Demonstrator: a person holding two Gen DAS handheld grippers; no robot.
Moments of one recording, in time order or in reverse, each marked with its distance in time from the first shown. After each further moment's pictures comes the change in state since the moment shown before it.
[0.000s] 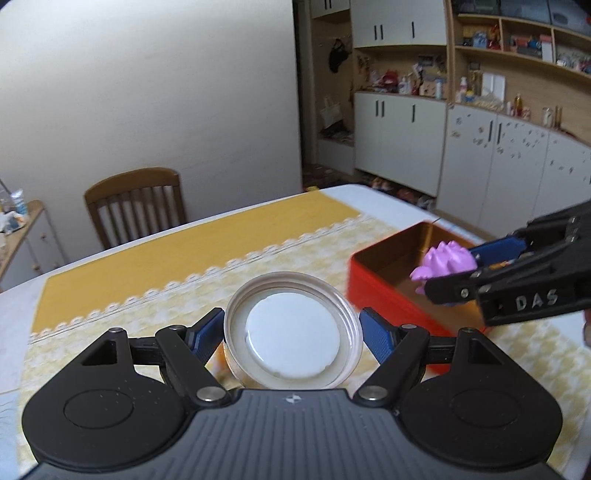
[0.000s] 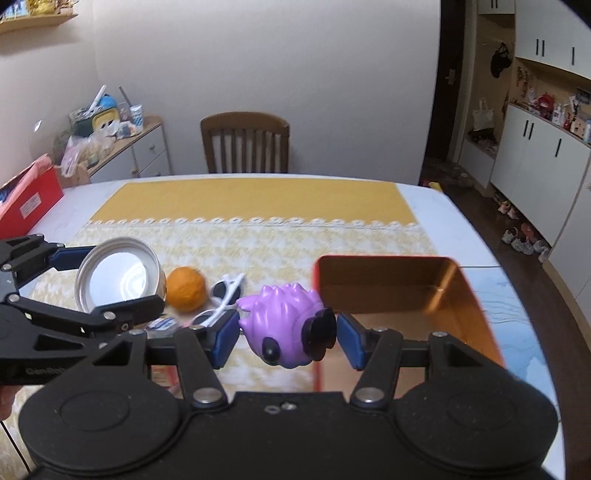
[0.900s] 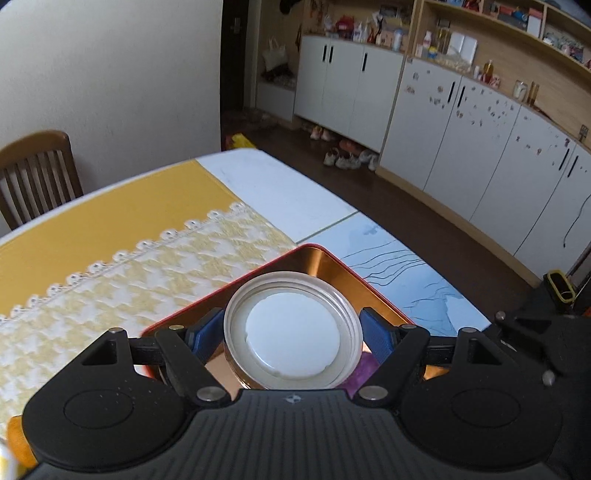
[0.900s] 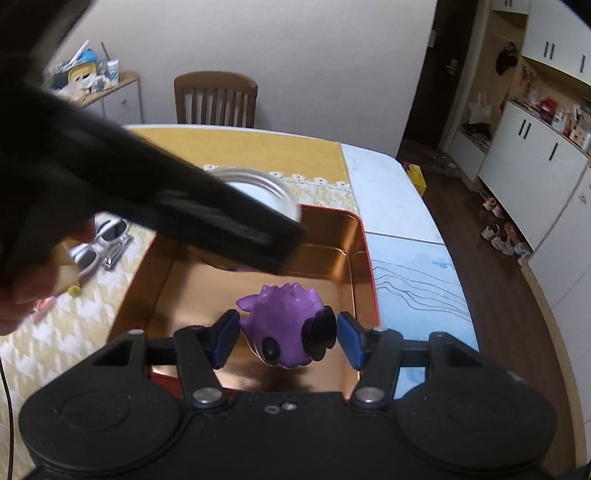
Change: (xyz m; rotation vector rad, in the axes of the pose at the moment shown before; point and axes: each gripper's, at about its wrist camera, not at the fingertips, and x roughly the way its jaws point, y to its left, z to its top) left arm 0.174 -0.134 0.082 -0.022 0.224 -0.184; right arm 0.037 -0.109 -0.030 -0.120 0.100 -0.048
